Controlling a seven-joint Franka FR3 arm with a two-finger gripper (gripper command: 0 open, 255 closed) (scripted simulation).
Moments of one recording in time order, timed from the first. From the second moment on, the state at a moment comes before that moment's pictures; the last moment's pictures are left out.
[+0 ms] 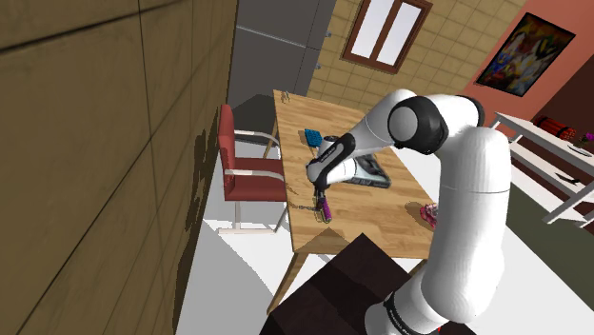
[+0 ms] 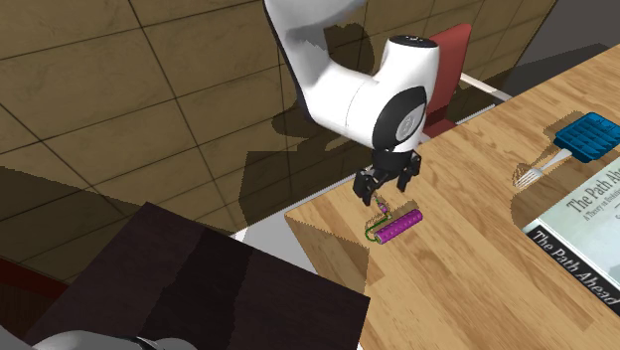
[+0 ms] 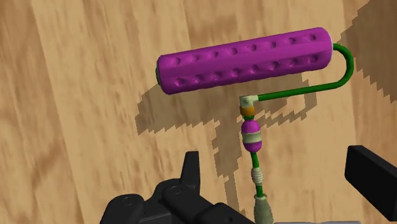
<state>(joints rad) -0.10 0.55 -0.27 -2.21 0.00 2.68 -1.15</state>
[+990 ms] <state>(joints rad) -0.13 0.67 -0.24 -2.16 0.02 2.75 -1.17</state>
